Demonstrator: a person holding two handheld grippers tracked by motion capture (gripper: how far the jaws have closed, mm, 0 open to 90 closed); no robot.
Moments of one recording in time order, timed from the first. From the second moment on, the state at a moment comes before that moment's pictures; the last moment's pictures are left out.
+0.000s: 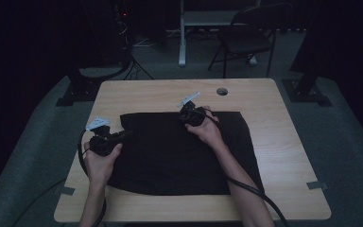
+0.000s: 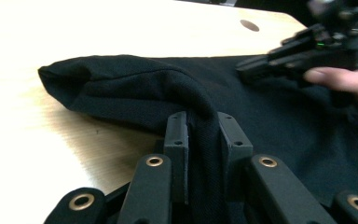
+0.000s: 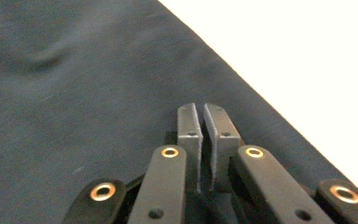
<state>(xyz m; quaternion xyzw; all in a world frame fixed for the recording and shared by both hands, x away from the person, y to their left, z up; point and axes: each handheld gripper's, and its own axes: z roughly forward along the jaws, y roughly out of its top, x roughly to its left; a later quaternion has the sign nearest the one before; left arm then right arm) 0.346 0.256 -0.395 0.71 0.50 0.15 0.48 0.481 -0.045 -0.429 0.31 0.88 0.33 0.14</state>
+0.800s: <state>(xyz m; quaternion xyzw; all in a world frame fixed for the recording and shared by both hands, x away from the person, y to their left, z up) 0.346 0.248 -0.384 0.71 0.48 0.15 0.49 0.514 -0.046 -0.431 0.34 0.87 0.33 0.15</state>
